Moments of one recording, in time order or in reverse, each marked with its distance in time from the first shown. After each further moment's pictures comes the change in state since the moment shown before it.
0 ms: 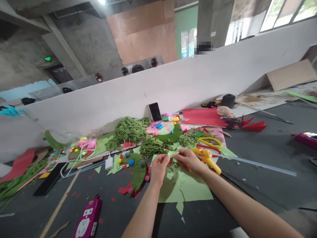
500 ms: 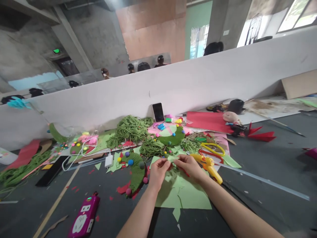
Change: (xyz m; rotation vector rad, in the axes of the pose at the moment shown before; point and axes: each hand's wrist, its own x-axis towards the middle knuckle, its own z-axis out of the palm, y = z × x) left_hand 0.001 -0.009 -0.001 -0.071 -0.012 -0.052; right_hand 0.000 0.001 -0.001 -0.034 -0.023 0.051
